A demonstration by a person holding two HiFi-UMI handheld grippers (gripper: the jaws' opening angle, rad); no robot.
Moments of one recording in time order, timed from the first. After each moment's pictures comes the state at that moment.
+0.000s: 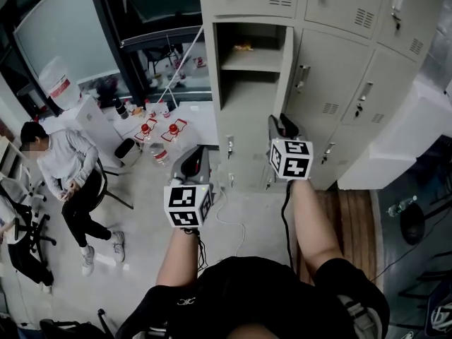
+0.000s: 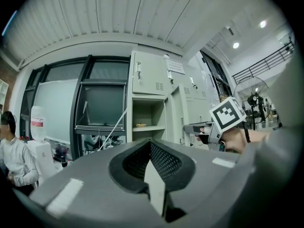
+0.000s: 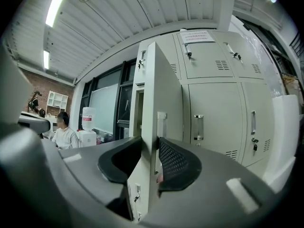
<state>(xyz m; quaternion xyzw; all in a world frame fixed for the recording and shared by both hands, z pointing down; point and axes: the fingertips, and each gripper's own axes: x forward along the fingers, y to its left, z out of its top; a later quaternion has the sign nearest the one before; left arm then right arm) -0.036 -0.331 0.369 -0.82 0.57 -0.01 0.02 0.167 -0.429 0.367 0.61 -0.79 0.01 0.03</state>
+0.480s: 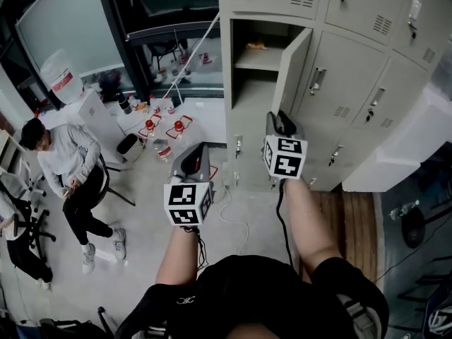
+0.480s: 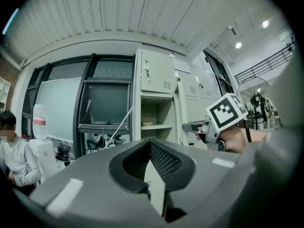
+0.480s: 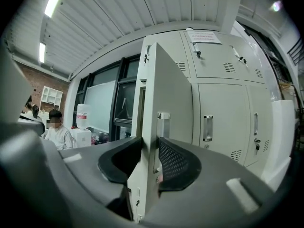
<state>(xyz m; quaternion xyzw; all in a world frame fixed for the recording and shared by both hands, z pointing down) -0.081 -0.353 0.377 -0.82 0.58 -0.01 0.01 0.114 -0.451 0.367 0.63 -0.77 0.01 0.04</state>
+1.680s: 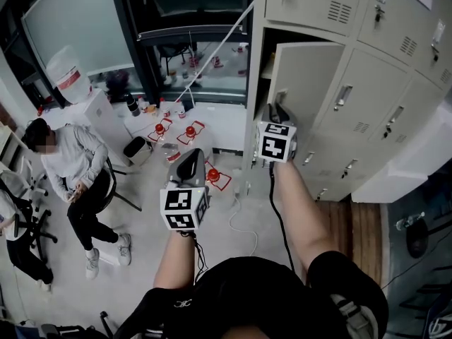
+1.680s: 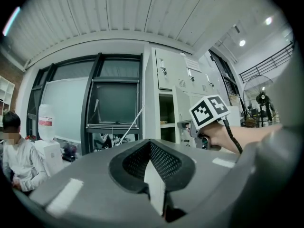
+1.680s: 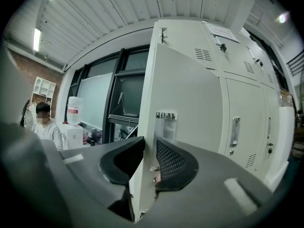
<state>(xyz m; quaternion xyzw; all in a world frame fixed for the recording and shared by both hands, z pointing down) -0.180 -0.391 0.383 -0.80 0.60 -0.01 0.01 0.020 -0.548 0.367 0.66 -0.75 0.00 0.06</state>
